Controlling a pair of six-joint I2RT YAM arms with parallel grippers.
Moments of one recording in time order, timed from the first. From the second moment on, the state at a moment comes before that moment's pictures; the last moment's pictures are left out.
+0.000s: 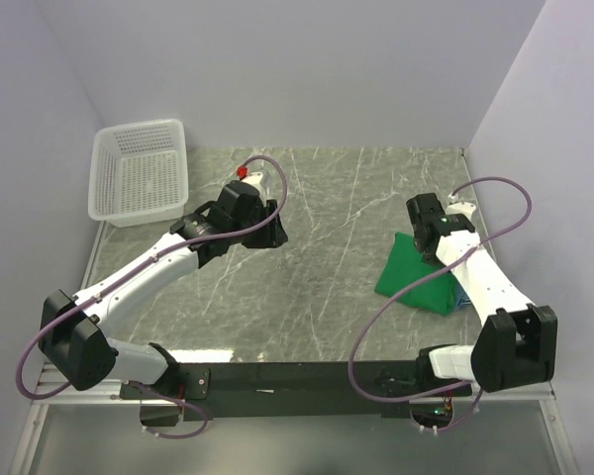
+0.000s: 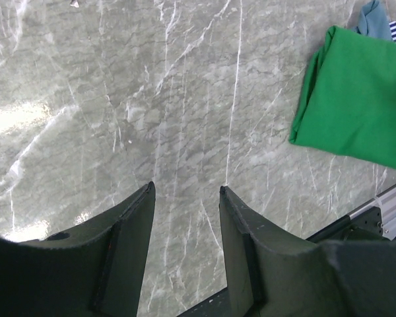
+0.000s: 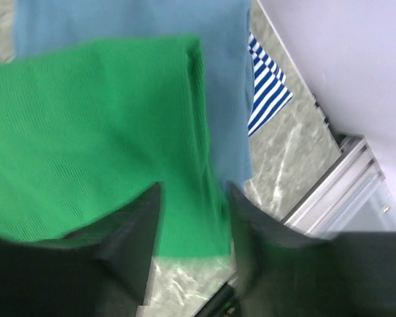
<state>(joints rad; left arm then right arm) -0.68 1.35 1.17 -0.49 0.00 -0.59 0.16 1.28 1.00 -1.00 0.74 0.61</state>
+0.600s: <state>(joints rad) -0.68 1.34 1.16 -0.49 0.00 -0.59 0.28 1.10 0.99 -0.87 0.62 0.64</state>
